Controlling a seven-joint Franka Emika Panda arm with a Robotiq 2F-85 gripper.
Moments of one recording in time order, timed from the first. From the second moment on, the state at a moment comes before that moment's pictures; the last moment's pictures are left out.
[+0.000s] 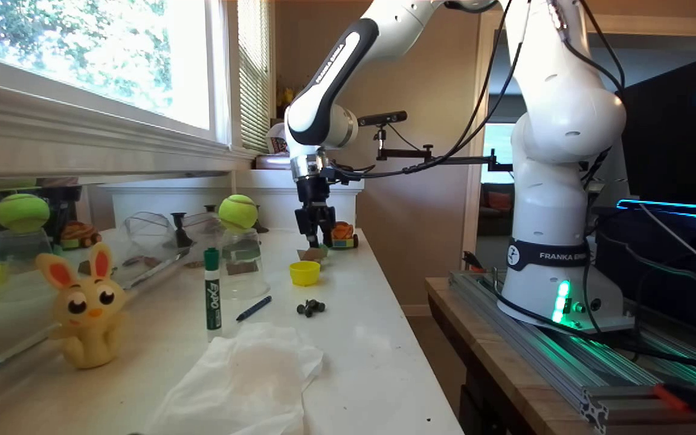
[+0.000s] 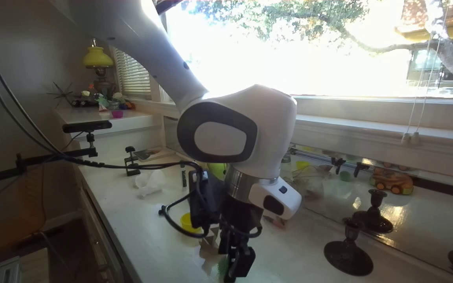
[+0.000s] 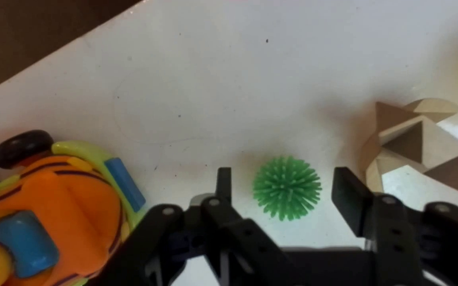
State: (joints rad) arm -0.26 0.20 -0.21 -2.31 0.14 2.30 -0.05
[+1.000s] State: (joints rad) arm -0.26 0.20 -0.21 -2.31 0.14 2.28 -0.05
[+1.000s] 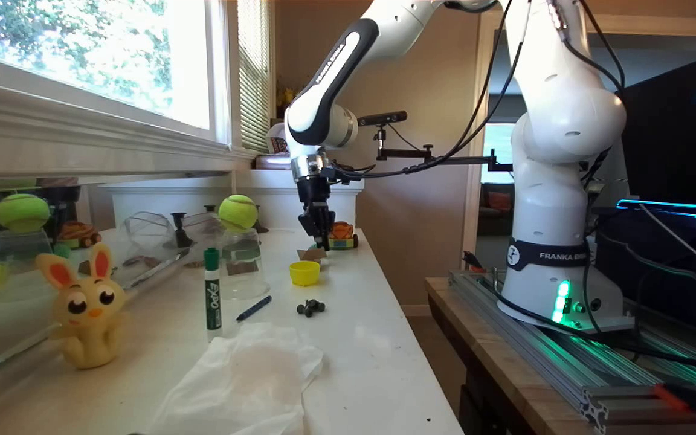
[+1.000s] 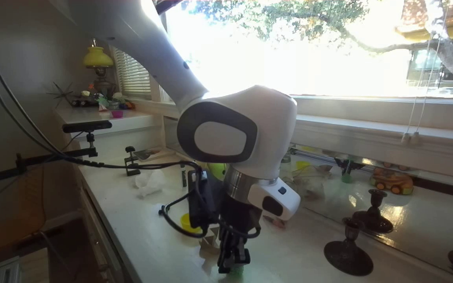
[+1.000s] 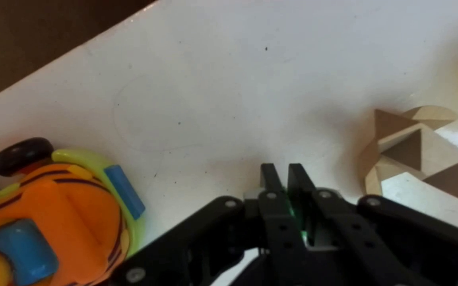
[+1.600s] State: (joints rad) arm -0.26 0.18 -0.21 -2.30 0.14 2.28 -0.05
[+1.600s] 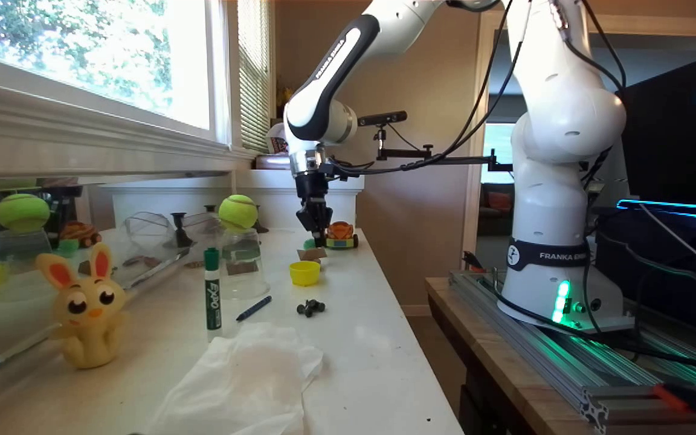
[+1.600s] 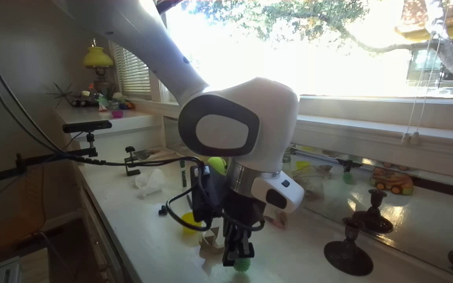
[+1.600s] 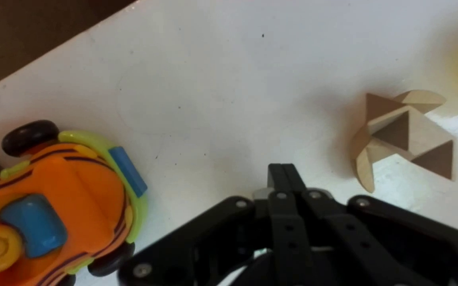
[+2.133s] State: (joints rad) arm -0.24 0.06 -0.21 -2.31 0.11 2.24 -0.05
